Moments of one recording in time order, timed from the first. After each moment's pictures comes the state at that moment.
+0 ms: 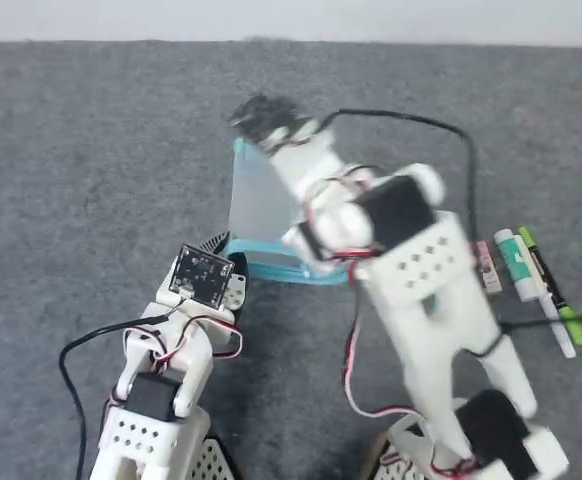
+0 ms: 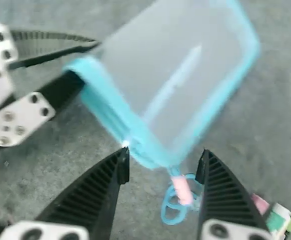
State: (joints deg) left arm 9.1 -93.5 95.3 35.7 -4.4; right arm -33.8 -15.1 -13.8 100.7 14.4
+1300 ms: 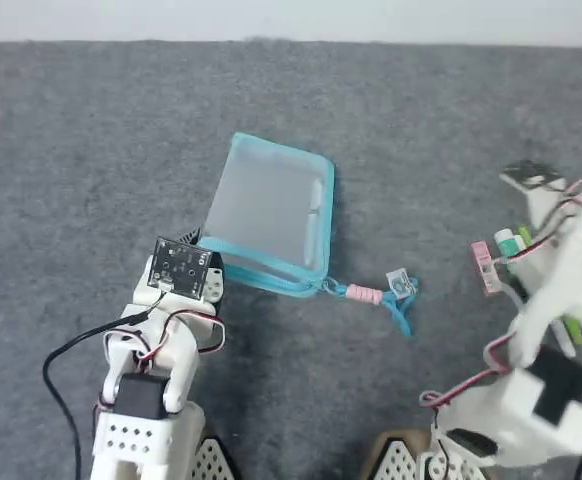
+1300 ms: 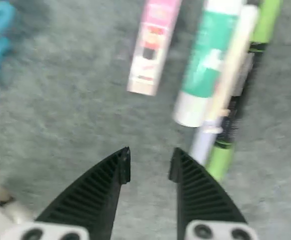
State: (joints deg) left arm 1.3 -93.5 92.2 40.5 -5.8; right arm 31.1 4.1 9.1 84.7 58.4
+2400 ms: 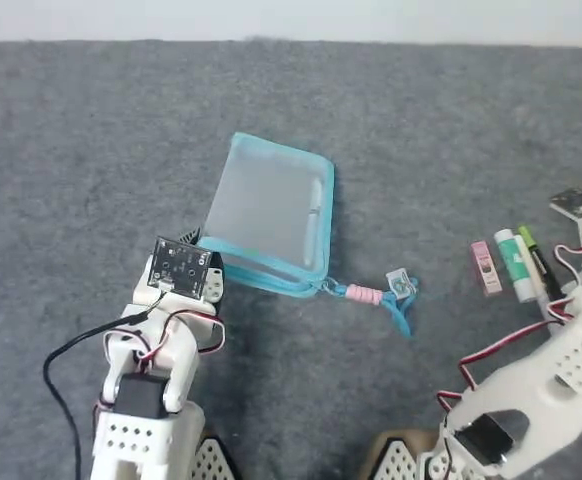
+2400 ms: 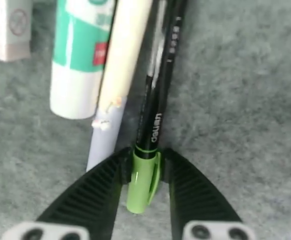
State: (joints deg) left arm 1.3 -93.5 92.2 40.5 -5.8; right arm 43.3 34.1 -10.3 78.3 73.0
